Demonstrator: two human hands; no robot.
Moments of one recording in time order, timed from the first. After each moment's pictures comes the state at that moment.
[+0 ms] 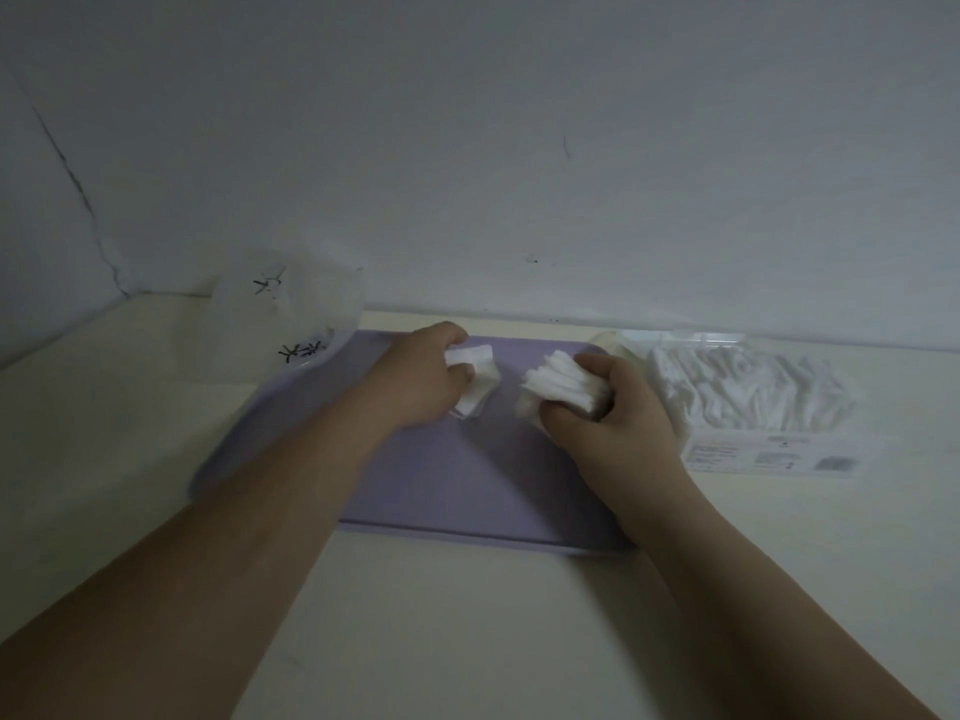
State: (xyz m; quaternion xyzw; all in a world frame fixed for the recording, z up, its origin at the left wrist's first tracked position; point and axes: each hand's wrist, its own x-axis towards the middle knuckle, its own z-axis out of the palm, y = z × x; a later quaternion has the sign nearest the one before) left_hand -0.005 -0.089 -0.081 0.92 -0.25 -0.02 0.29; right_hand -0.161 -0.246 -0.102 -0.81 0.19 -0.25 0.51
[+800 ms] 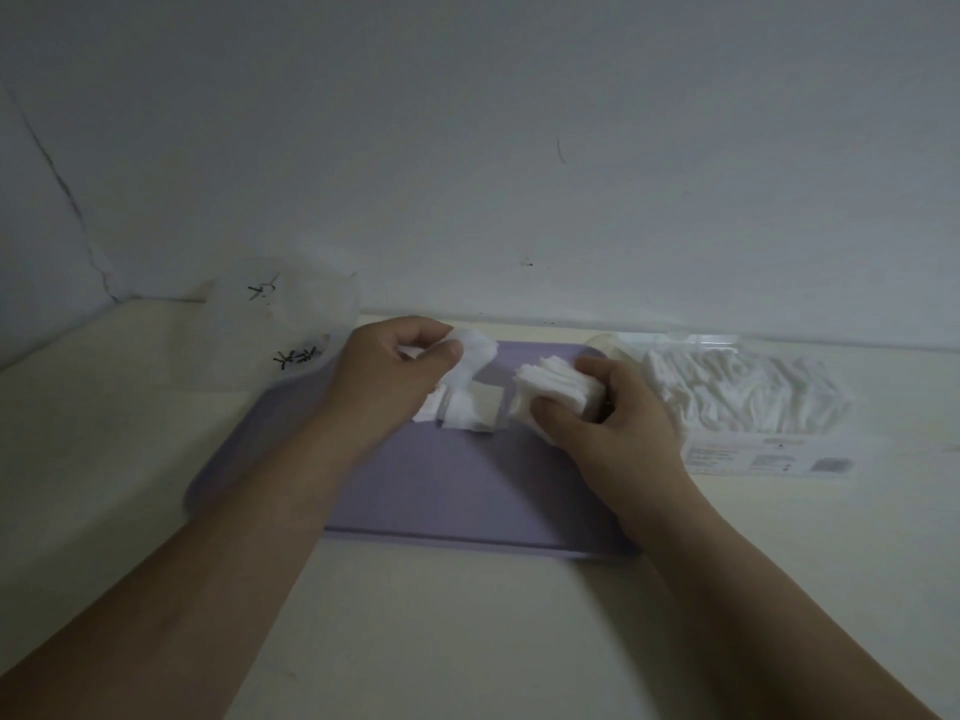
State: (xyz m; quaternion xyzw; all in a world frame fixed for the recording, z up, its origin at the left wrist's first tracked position) left_hand -0.032 -0.071 -0.074 0.78 -0.20 0.02 0.60; right_hand -0.160 -0.249 -0.103 -0.80 0.20 -0.26 0.51
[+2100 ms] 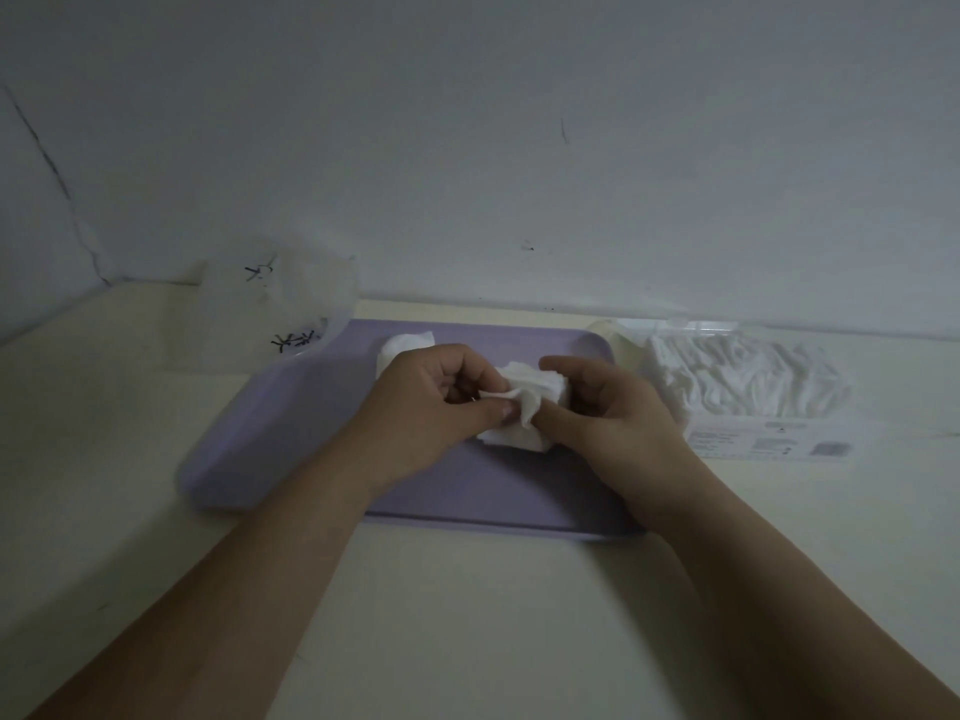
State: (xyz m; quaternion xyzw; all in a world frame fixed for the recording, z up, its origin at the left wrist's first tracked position) left_hand -0.060 -0.071 -0.097 0.72 -0.30 -0.13 0.61; right_hand -0.159 -0.255 -0.110 -0.78 0.11 -0.16 0.60
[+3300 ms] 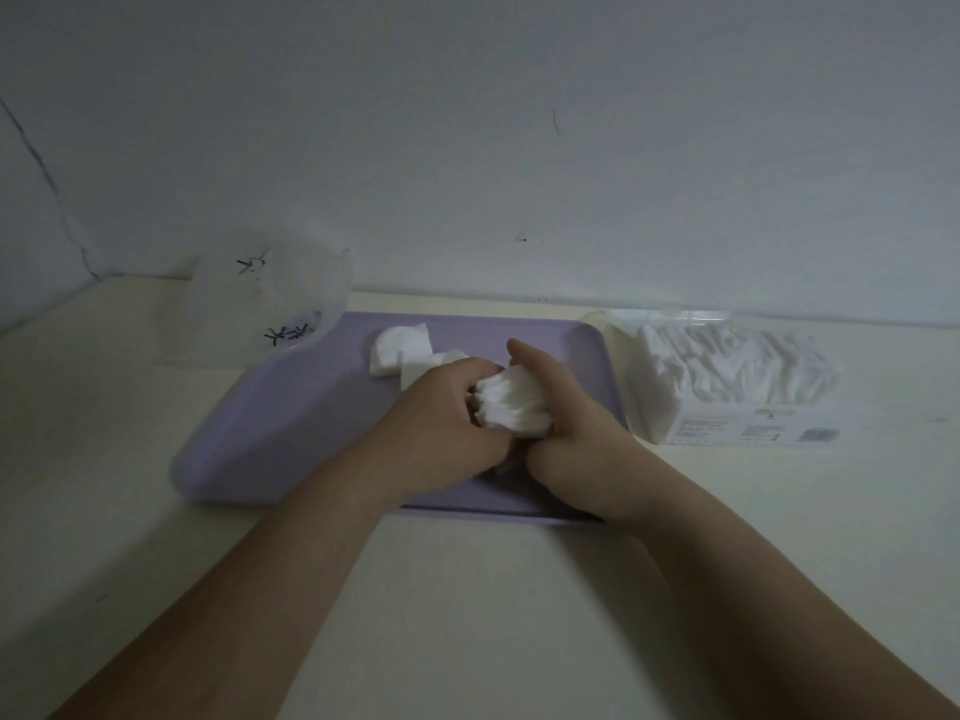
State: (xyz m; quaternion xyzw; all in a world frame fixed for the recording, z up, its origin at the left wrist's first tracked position) left_hand -0.079 -0.080 -0.098 0.78 -0.34 -0.15 0.50; right_hand -0.165 -0.233 -0.104 -0.86 0.05 -0.06 0.50
